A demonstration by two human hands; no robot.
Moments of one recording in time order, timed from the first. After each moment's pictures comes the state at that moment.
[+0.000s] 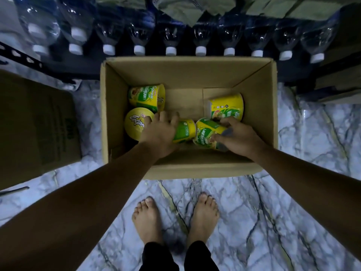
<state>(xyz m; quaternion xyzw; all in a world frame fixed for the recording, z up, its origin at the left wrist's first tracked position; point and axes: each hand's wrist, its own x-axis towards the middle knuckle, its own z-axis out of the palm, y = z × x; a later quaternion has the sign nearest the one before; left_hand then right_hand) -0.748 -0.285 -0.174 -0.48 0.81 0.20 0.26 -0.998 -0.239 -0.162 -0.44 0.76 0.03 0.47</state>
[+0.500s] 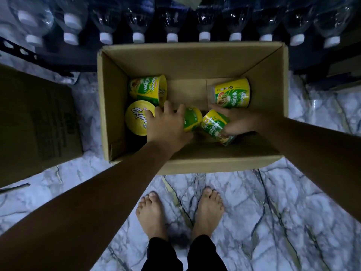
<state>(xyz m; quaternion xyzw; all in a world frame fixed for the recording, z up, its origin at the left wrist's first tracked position) -0.767 -0.274 -0.166 -0.57 0.78 0.18 0.17 -1.000 -0.290 -0.186 -0.55 0.61 0.27 0.50</state>
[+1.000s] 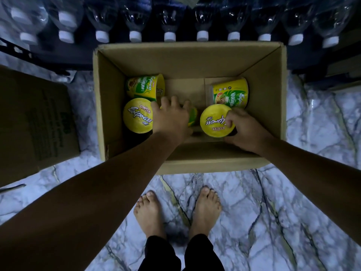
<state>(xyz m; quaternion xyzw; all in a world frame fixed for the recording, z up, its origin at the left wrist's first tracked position) -0.789 -0.289 -0.177 -0.54 0.80 0.15 0.20 -1.019 -0.231 -0.186 -0.62 0.66 0.02 0.43</state>
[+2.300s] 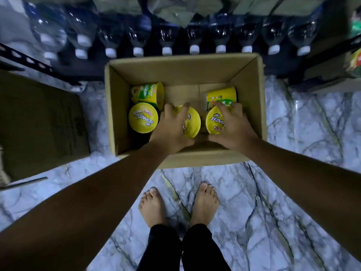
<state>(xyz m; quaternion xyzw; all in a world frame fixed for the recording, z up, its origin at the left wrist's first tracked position) -0.774 -0.262 -0.131 -0.55 0.74 0.39 0.06 -0.985 -0.226 -0.127 -0.55 0.74 0.02 0.38</state>
